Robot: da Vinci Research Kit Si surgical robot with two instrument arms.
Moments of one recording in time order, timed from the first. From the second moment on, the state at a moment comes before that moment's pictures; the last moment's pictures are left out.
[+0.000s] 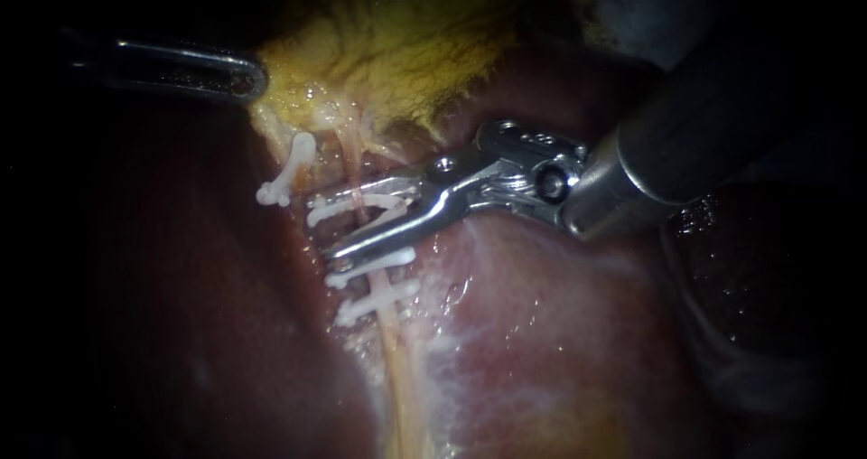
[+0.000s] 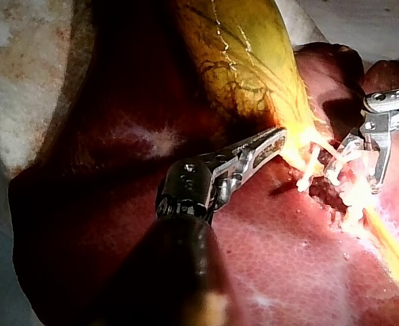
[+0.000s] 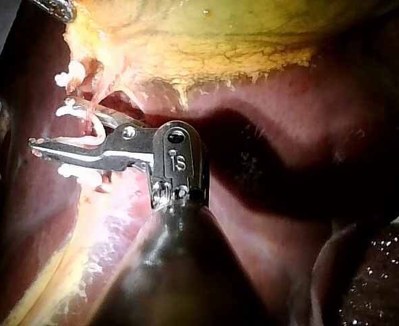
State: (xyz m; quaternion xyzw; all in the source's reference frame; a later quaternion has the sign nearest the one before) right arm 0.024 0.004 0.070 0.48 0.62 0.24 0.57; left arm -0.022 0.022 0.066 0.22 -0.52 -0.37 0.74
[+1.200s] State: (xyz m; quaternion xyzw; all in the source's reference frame) right arm 0.023 0.005 0.069 0.49 0.60 0.26 0.57; left arm -0.021 0.022 0.066 0.22 -0.52 -0.37 0.74
